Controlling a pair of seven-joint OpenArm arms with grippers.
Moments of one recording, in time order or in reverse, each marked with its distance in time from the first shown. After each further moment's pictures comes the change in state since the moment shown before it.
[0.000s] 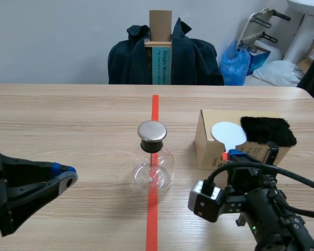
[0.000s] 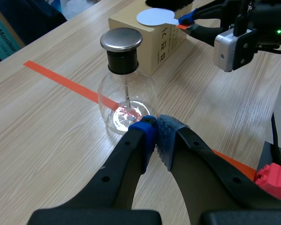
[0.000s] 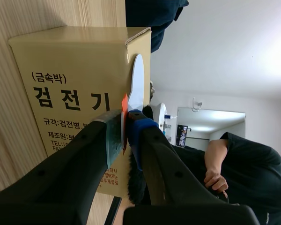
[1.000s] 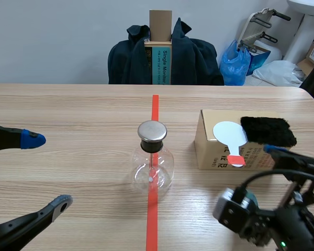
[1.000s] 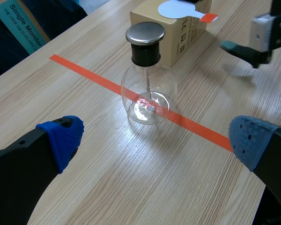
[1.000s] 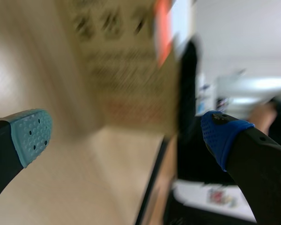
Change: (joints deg) left arm 3.3 0.5 -6.1 1.8 0.2 0.0 1.5; right arm -6.7 6.3 1.6 0.5 17.6 -0.4 -1.9
